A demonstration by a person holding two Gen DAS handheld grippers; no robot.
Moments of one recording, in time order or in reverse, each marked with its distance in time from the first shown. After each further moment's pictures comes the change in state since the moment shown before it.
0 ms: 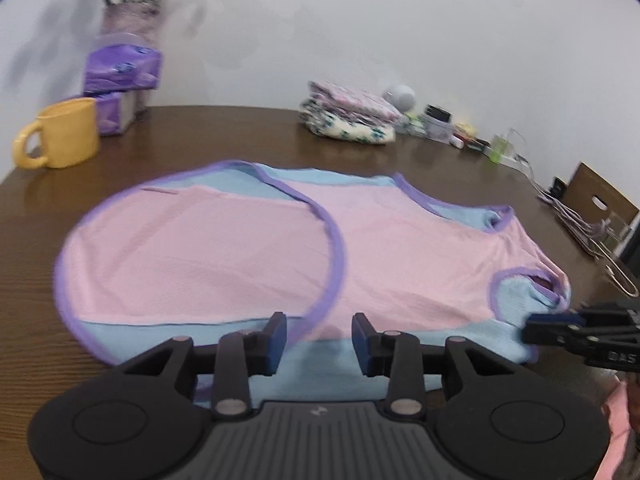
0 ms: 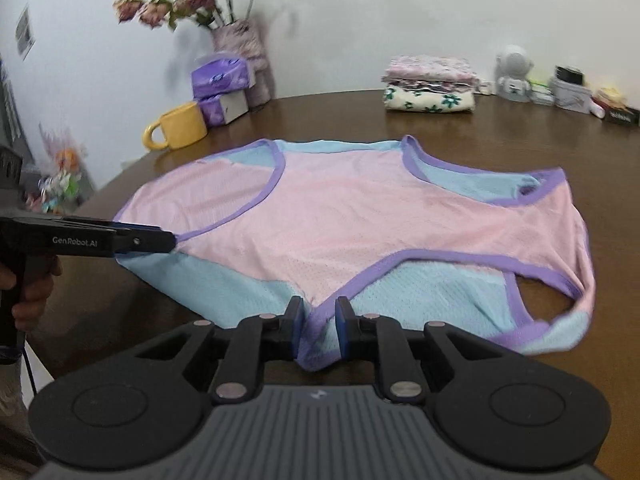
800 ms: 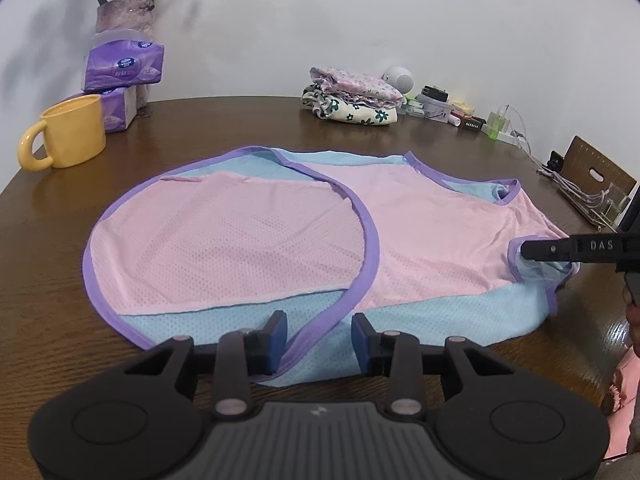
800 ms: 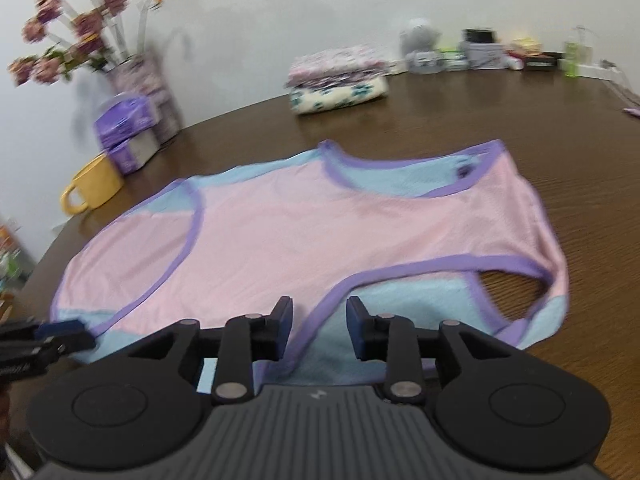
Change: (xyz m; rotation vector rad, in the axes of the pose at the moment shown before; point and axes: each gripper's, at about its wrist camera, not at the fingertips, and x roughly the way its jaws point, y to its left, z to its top) left arm -0.004 0.022 -0.009 0.074 0.039 -0.030; right arm 0.024 -0.015 0.027 0.237 -0.029 -0.212
